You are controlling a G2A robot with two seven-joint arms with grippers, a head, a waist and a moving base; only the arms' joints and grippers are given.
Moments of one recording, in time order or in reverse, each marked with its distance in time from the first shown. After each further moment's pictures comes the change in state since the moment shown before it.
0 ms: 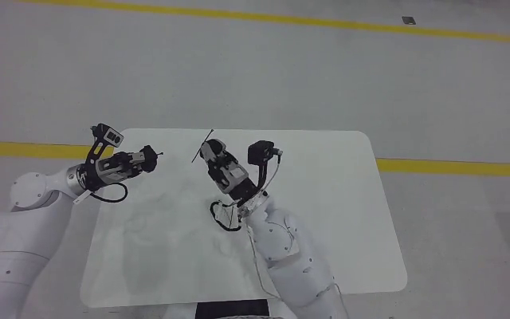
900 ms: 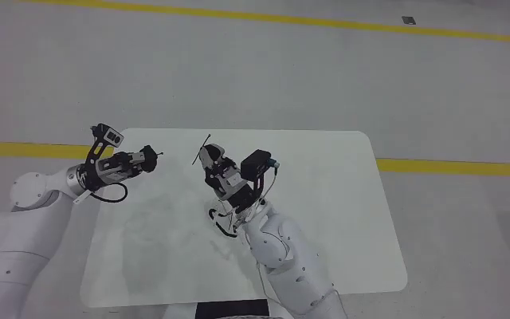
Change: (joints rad) left arm 0.000 0.000 0.000 0.000 0.000 0.000 0.000; right arm -0.027 0.017 -0.034 0.006 -0.266 -0.043 -0.169
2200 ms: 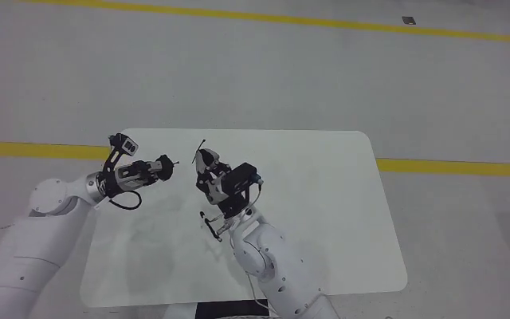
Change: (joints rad) left arm 0.030 -0.018 0.090 -0.049 0.087 0.000 0.113; right arm 0.014 -0.004 -0.102 0.070 -0.210 0.202 -0.172
